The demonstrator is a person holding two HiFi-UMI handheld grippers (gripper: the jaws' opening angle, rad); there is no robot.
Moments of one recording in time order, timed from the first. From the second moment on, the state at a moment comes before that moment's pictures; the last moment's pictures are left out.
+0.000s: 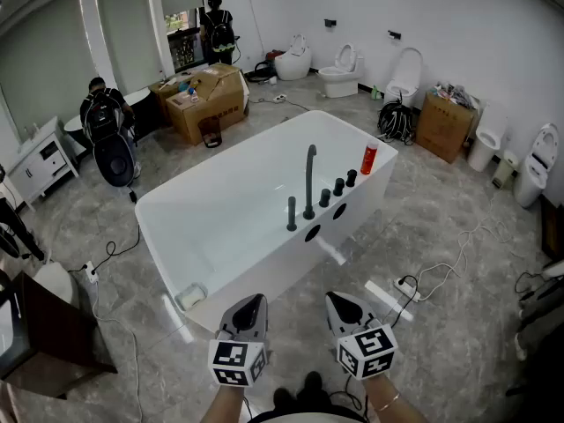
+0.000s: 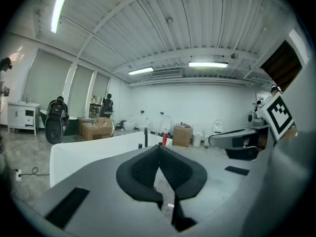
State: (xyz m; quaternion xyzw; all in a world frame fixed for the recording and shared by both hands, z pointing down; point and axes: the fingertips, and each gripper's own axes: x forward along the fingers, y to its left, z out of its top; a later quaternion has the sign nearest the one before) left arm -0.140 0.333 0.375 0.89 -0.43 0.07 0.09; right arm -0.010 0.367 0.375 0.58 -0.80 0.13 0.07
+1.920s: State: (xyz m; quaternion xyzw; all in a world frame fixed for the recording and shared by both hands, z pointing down) left arm -0.046 0.302 0.394 0.88 -0.45 0.10 0.09; right arm 0.073 0.330 0.411 0.55 -0.82 0.18 0.06
